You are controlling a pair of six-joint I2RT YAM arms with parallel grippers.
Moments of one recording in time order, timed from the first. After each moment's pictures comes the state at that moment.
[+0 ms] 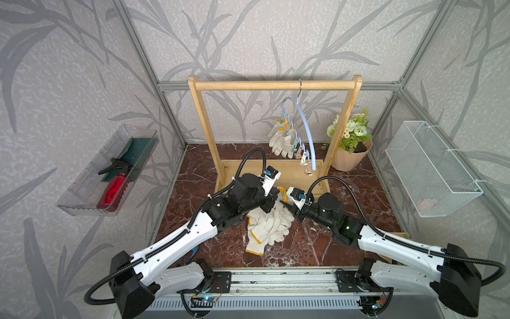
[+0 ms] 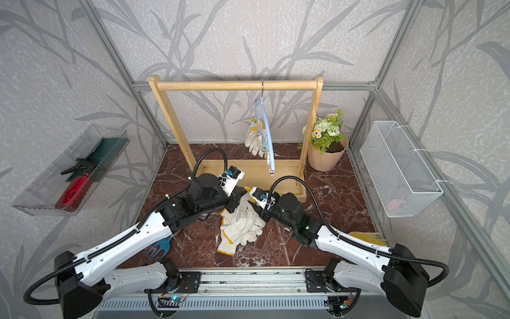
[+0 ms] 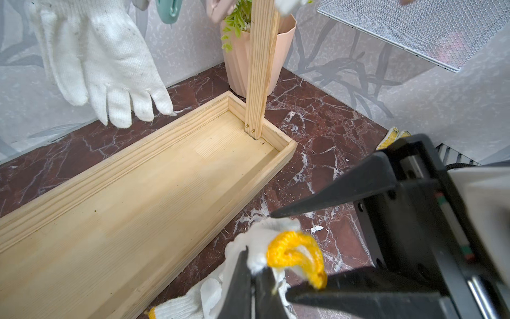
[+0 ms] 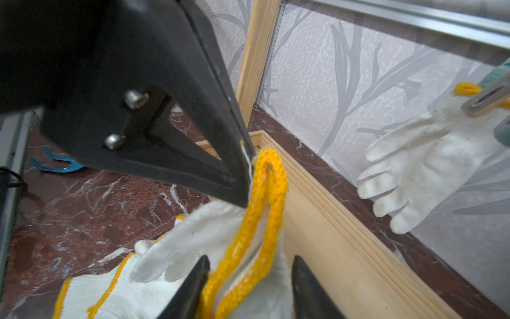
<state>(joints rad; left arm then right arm) -0.80 1.13 1.00 -0.35 0.08 -0.10 0.89 1.10 0.61 0.29 0.00 -0.22</state>
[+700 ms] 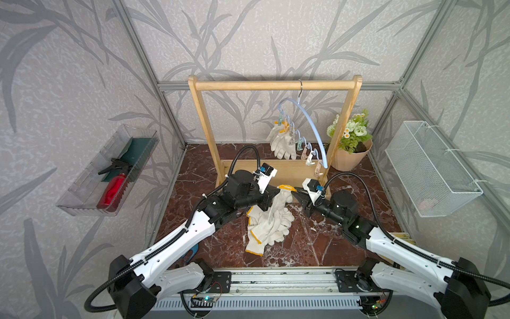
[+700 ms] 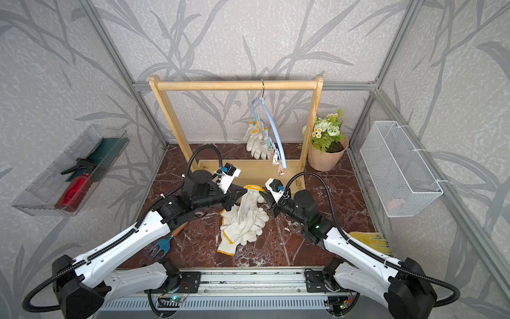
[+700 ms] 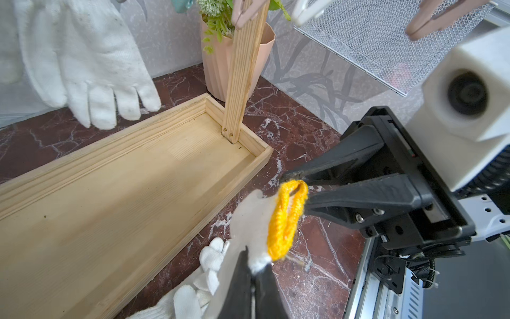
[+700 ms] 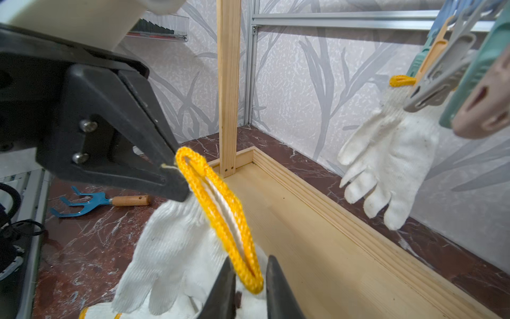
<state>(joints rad) -0.71 1.12 0.98 -0.30 0.29 -0.16 0.71 1.00 0.55 0.34 -0.20 -0.06</state>
